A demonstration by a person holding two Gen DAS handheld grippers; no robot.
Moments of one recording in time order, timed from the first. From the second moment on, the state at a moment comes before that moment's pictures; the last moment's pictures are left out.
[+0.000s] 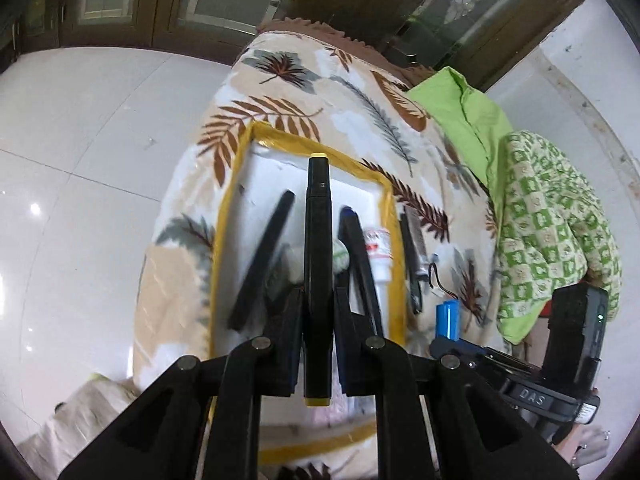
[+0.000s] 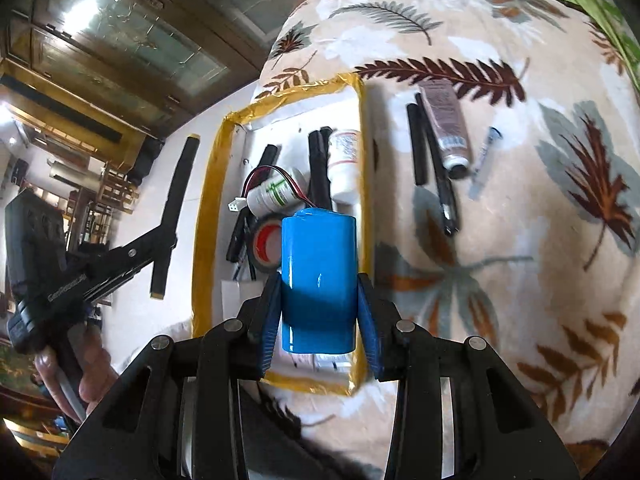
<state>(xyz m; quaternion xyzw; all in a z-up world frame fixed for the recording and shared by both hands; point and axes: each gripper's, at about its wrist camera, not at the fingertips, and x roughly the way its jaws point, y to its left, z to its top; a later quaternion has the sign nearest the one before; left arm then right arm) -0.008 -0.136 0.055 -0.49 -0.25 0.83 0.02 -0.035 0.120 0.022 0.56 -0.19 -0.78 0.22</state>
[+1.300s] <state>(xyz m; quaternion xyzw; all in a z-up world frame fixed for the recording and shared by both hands) -0.057 -0.158 0.014 -0.50 -0.21 0.84 -0.04 -0.162 0.035 -0.010 0.58 -0.10 -0.79 0.19</state>
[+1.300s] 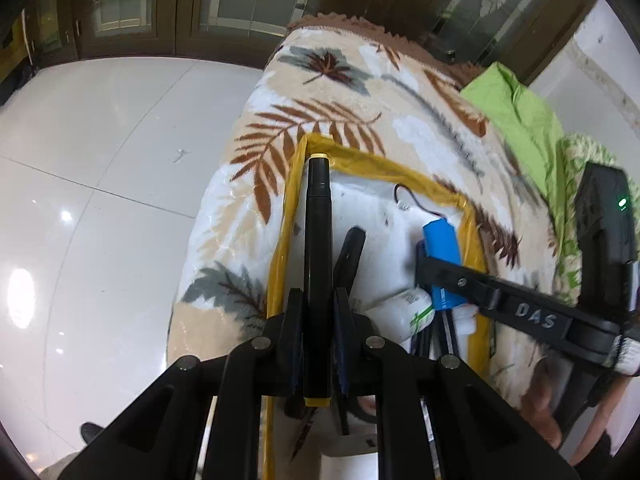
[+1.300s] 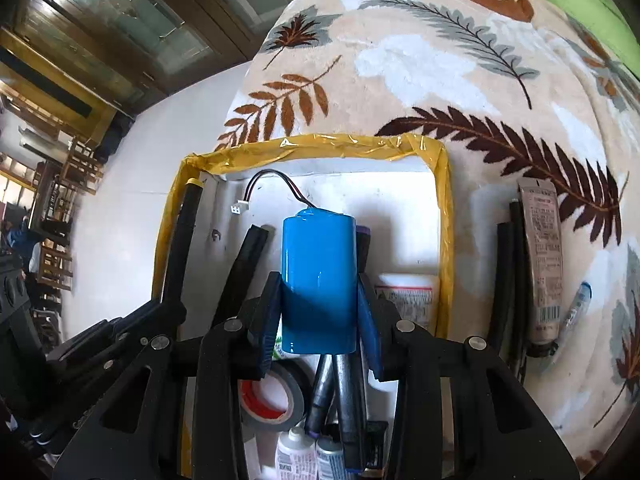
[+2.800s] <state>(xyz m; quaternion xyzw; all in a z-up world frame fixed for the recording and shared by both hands) -0.039 -0.130 0.048 -0.43 -0.22 0.88 -0.01 -0.131 0.073 0.020 0.56 -0.17 -0.78 0.23</state>
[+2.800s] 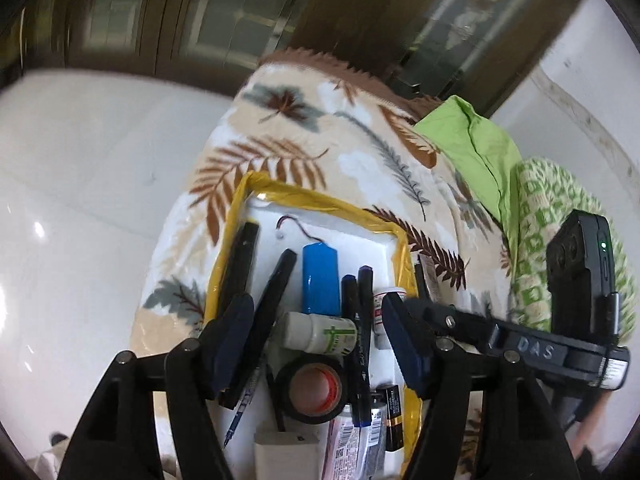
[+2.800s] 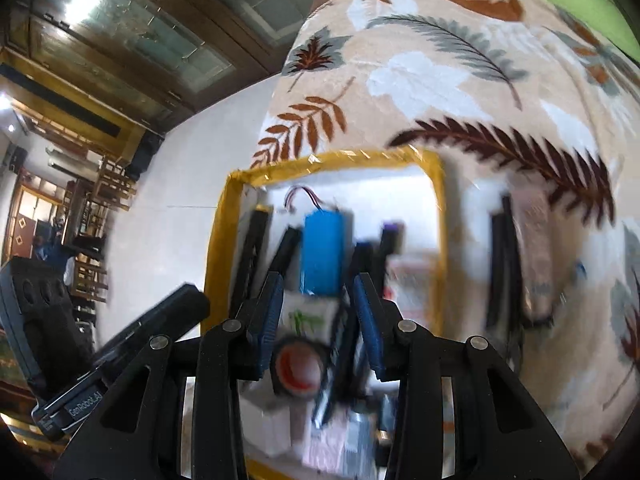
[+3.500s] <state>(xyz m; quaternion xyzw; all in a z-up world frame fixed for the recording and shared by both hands) 0.015 -0.012 0.038 -0.43 -0.13 0.89 0.08 -0.033 0.225 -0.049 0.60 -0.15 -0.78 0.09</state>
